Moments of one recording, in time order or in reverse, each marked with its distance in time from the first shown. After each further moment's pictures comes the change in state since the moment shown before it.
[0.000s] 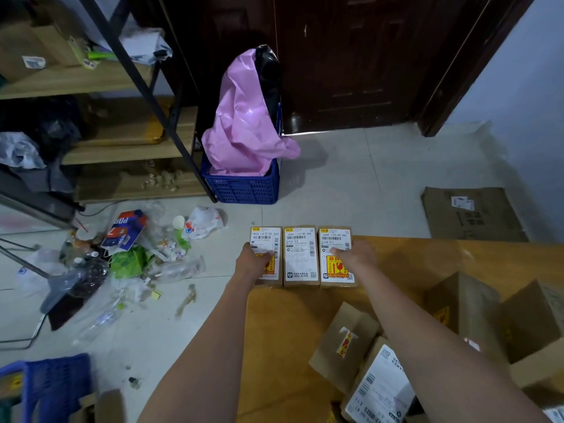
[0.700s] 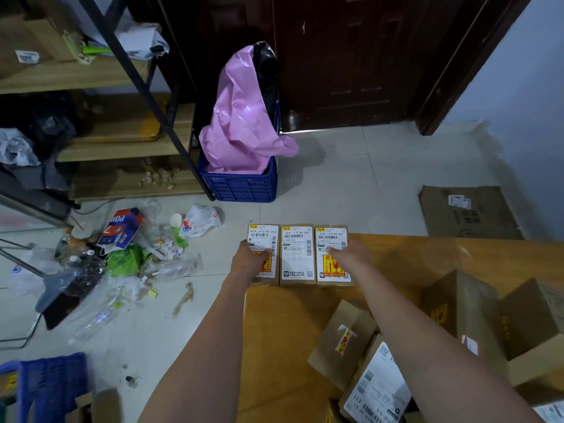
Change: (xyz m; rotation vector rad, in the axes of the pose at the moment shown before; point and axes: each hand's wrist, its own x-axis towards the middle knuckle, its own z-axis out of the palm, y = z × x) left_hand 0.006 -0.003 -0.002 -0.033 -0.015 -0.034; right_hand -0.007 -0.002 0.004 0.017 -0.025 0.021
